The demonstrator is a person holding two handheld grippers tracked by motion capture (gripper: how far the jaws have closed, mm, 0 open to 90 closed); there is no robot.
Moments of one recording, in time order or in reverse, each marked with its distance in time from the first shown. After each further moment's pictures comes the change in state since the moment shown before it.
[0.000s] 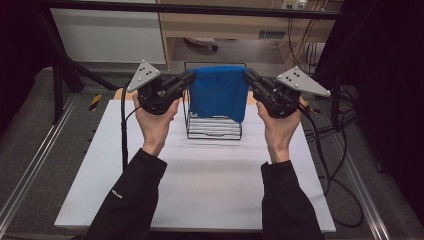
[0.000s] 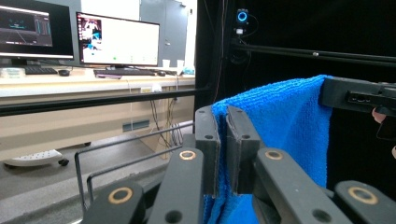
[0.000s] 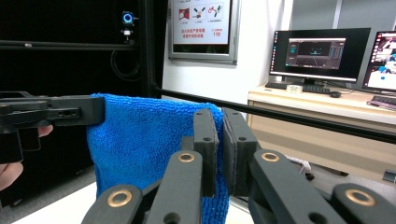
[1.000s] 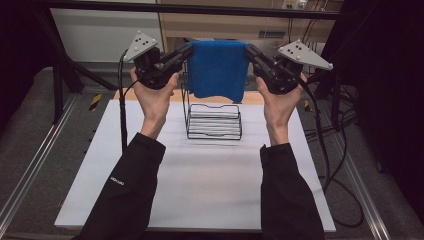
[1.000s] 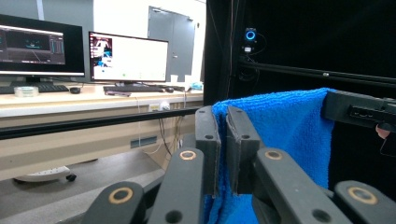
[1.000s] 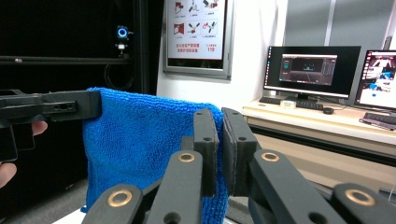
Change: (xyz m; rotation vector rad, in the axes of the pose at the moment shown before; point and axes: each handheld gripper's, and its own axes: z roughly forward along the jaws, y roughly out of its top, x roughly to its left) left arm 0.014 0.045 0.021 -0.044 0.032 0.014; right arm -0.015 0.036 0.027 -0.043 -0.018 -0.015
